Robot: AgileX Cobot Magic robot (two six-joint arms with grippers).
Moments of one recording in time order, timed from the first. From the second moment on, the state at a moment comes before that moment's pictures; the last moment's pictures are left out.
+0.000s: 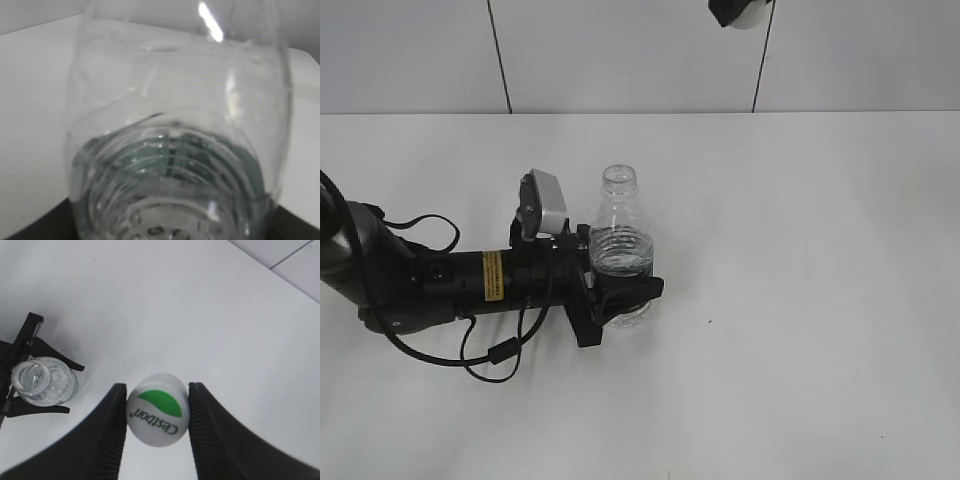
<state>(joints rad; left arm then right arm) -0.36 2.29 -0.91 1.04 -1.22 -0.35 0.64 1.79 -1.90 -0.14 1.22 -0.10</state>
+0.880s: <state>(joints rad) -0.36 2.29 -0.91 1.04 -1.22 -0.35 0.17 1.79 -1.35 0.03 1.01 -0.03</state>
